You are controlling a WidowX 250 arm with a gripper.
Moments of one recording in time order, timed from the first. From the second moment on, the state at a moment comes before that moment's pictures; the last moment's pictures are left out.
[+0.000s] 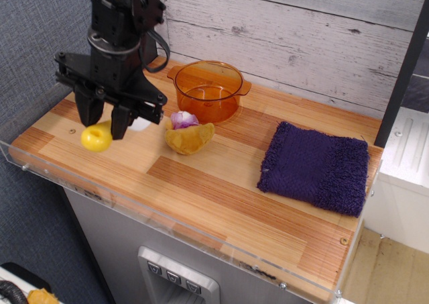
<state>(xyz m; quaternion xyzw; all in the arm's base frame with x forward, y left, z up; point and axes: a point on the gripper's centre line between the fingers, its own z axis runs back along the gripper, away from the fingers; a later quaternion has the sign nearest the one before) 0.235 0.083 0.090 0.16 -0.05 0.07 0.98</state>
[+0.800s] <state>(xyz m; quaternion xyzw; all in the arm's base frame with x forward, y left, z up) 0.275 0.015 0.105 0.12 -0.12 -0.15 0.97</state>
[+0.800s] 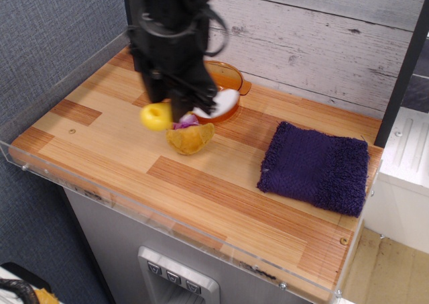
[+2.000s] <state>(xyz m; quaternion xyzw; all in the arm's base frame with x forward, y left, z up) 0.315 -0.068 0.063 0.06 -0.08 -0.36 0.93</state>
